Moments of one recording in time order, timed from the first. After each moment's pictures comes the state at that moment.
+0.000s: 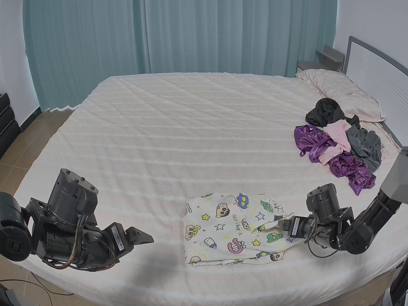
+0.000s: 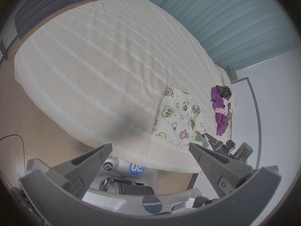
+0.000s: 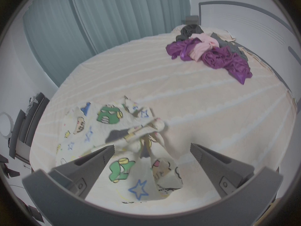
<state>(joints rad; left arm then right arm) -0.58 1.46 -0.63 0.10 -0.01 -1.05 0.48 1.99 -0.50 -0.67 -0.33 0.58</state>
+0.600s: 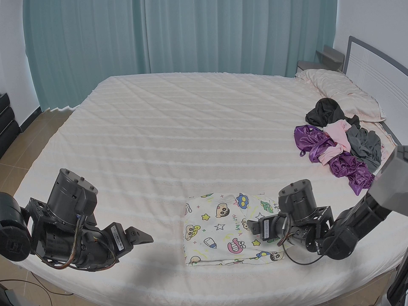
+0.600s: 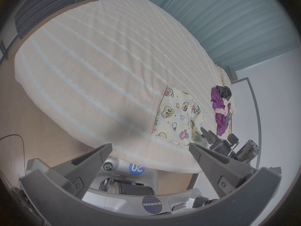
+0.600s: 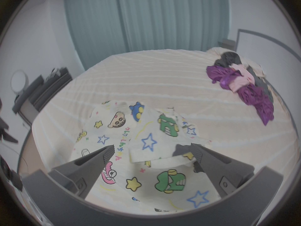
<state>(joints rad) -0.58 1.45 -0.63 0.10 -0.01 -1.05 0.65 2.01 -0.65 -0.66 -0.35 0.34</state>
